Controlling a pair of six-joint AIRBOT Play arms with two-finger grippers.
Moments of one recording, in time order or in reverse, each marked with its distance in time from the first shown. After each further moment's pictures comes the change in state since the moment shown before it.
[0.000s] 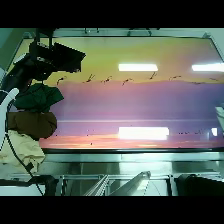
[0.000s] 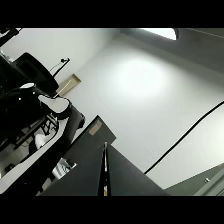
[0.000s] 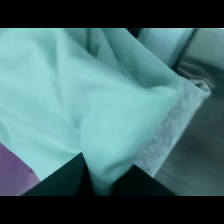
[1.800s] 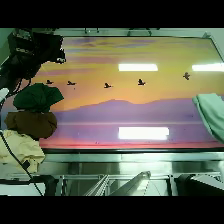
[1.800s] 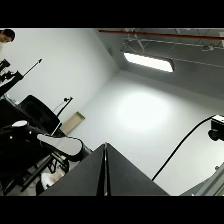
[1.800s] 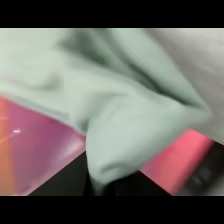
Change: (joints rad) left arm 0.115 0.000 0.000 -0.111 0.000 0.000; right arm 0.309 0.259 -0.332 0.274 -0.146 0.019
